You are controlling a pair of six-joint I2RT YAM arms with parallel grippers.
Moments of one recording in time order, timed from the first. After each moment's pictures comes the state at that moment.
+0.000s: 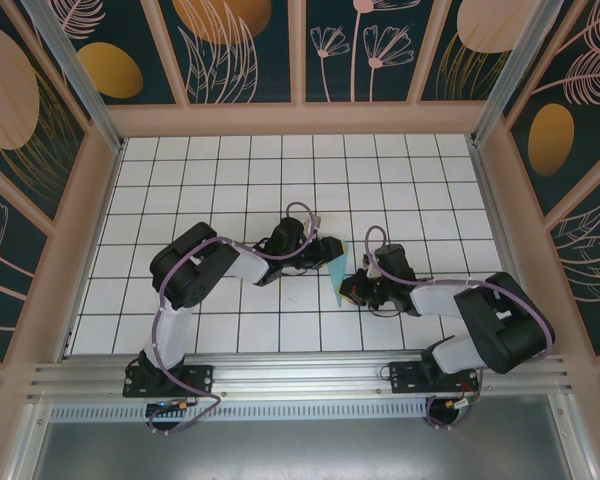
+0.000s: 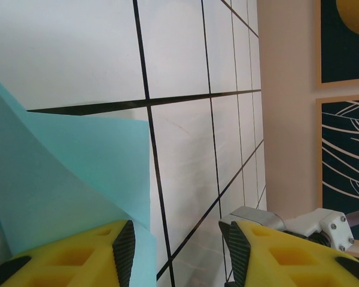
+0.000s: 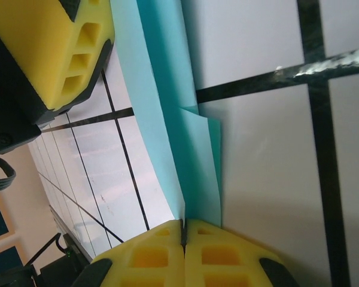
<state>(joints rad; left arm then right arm) -0.76 2.09 0.94 0.70 0.47 -1.13 0.49 1.41 0.31 0.23 -0.58 0.98</state>
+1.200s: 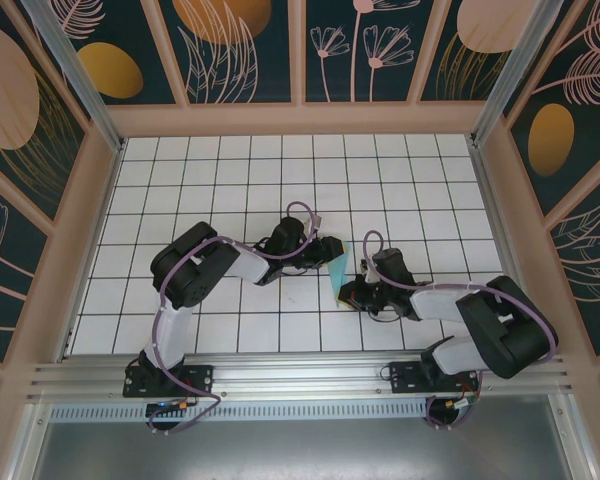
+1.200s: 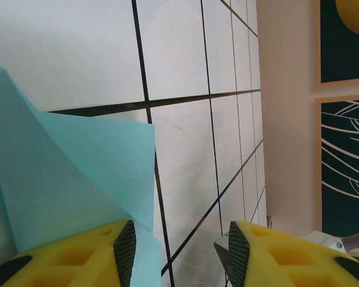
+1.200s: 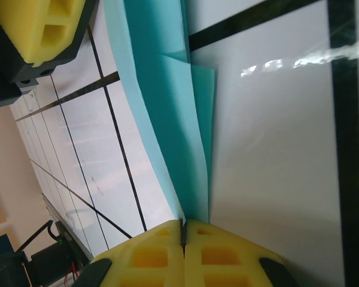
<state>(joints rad) -0.76 2.10 0.95 0.70 0.48 -1.13 0.52 1.38 0.29 0.22 -0.57 0.98</state>
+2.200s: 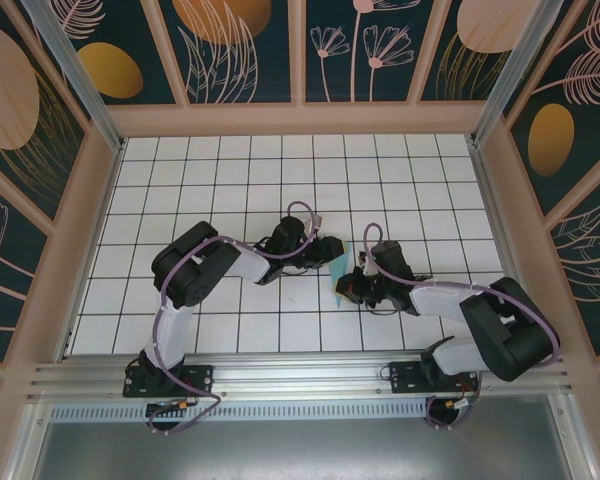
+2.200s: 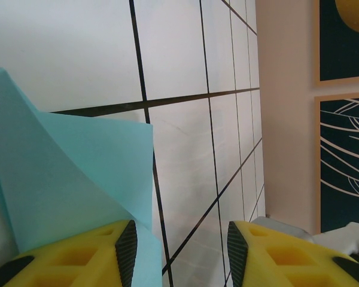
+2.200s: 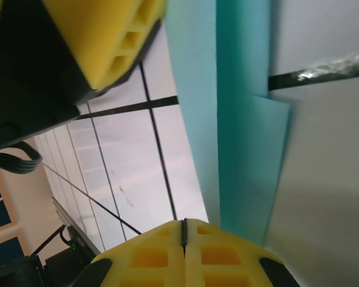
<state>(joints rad) -0.76 2.10 0.96 0.70 0.49 -1.13 0.53 1.37 0.34 0.19 -0.57 0.99</state>
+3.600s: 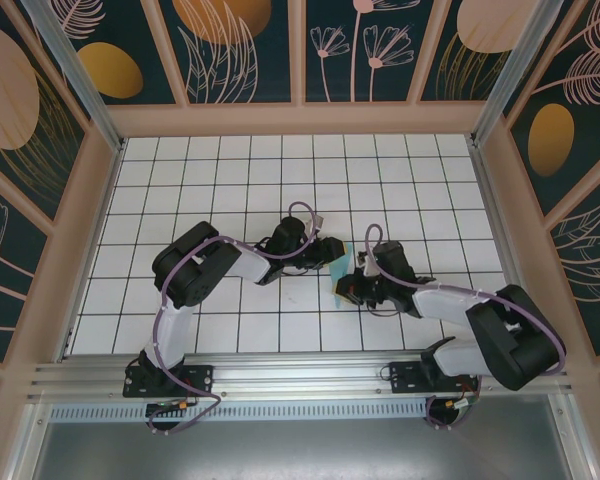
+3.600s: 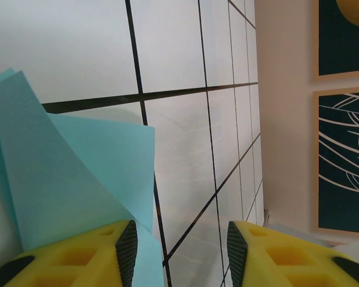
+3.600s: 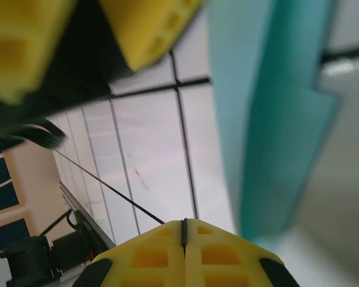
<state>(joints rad) -0.76 2.11 0.96 0.70 0.51 -1.13 0.53 1.32 0.36 0.17 -0.61 0.96</state>
